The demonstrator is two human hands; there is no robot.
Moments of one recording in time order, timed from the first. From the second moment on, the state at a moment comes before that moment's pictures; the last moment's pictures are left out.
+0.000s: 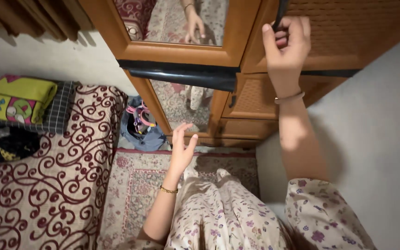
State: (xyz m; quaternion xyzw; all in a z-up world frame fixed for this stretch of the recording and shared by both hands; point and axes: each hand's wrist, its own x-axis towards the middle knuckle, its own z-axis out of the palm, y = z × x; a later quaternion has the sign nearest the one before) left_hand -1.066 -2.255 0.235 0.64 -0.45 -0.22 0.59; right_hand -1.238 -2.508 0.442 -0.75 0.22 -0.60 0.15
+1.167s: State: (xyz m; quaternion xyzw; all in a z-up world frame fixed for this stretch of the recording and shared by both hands) left_hand -1.061 -2.267 0.272 0.60 -0.61 -0.19 0.48; right_hand -1.490 -2.283 0.370 -0.58 0.39 -0.70 -0.18
